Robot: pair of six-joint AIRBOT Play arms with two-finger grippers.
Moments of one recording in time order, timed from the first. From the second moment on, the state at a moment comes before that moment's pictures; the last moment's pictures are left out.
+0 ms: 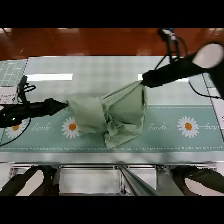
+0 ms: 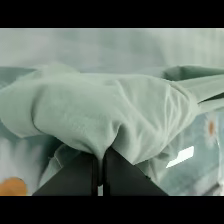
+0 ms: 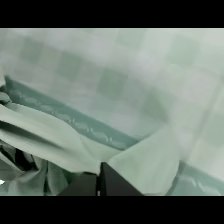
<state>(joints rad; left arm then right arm) 0.27 -1.03 0.60 0.53 -1.06 -1.00 0.29 -1.34 1.39 -1.19 1.16 1.50</state>
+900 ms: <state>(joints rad) 0.30 -1.33 0.63 0.65 -1.19 -1.05 -0.10 -1.23 0.95 -1.00 1.21 1.45</state>
